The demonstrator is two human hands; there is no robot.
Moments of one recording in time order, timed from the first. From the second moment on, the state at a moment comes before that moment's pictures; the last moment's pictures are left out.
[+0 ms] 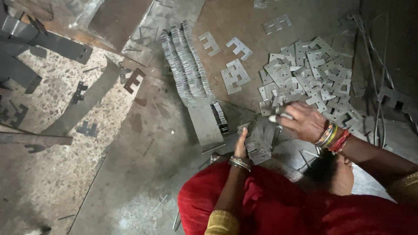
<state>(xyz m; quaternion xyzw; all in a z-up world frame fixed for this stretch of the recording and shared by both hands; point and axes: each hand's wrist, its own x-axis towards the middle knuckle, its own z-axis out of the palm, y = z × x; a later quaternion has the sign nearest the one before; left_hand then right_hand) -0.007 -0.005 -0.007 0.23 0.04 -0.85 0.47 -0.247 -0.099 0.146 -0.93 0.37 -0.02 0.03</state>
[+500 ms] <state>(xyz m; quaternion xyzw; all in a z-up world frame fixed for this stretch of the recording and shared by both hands) -0.017 0.002 -0.081 0.36 -0.10 -0.80 0.47 -0.264 -0.120 0.097 -0.82 0.55 0.11 0.10</state>
